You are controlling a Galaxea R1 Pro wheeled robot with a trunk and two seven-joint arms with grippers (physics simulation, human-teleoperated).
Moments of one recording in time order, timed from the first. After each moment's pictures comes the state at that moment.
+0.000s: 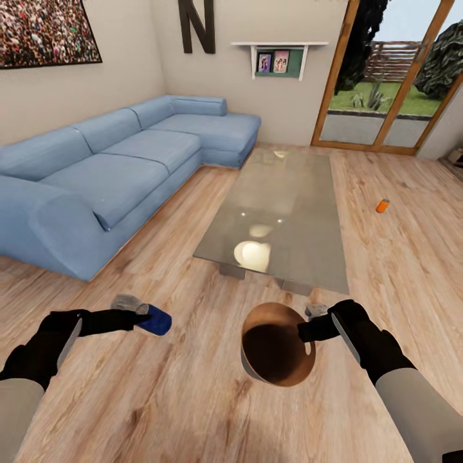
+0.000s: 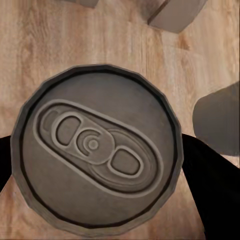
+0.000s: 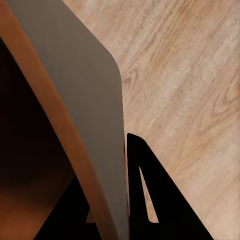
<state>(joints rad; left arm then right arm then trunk) -0.71 0.33 0.06 -0.87 0.00 0.60 -0.91 -0.75 -0.19 0.19 -0.93 0.01 1.03 0.50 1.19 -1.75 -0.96</state>
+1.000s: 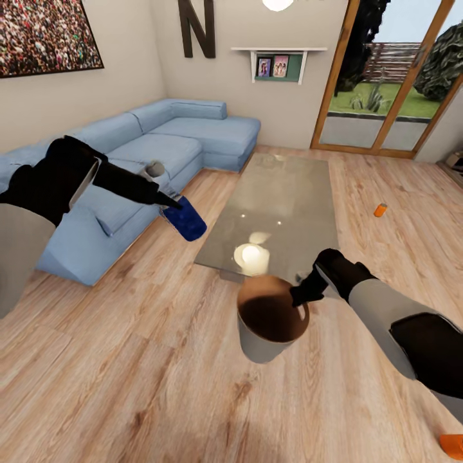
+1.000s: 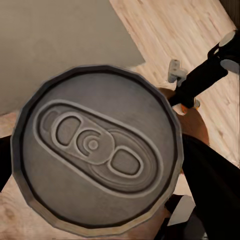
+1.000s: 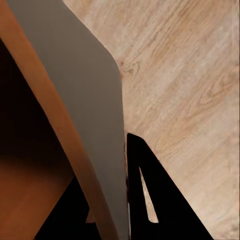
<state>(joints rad) -1.60 0.31 -0.50 -0.77 0.00 1.05 -1.38 -1.28 -0.10 0.41 -0.28 0.09 1.04 0.69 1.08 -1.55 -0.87</state>
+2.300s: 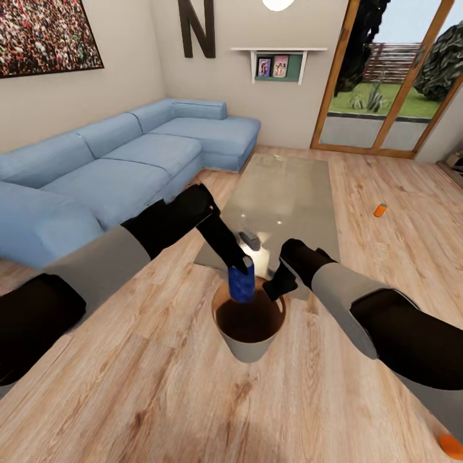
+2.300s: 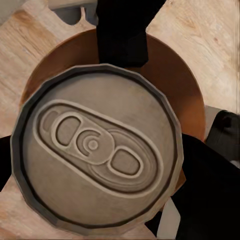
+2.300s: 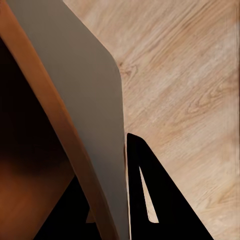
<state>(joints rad) -1.53 -0.05 -0.96 -0.77 0.00 1.05 -1.25 -1.40 0.11 0.43 -0.12 0.16 1.04 0.57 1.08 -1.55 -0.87</state>
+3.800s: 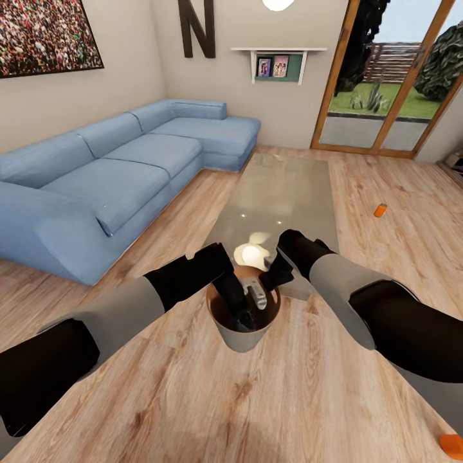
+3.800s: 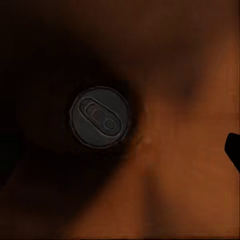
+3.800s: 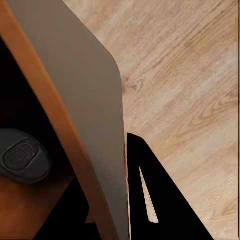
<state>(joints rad) -1.30 -0.09 -1.08 -0.79 -0.01 0.92 -1.04 -1.44 0.13 0.41 -0.11 0.15 1.04 0.58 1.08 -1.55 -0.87</state>
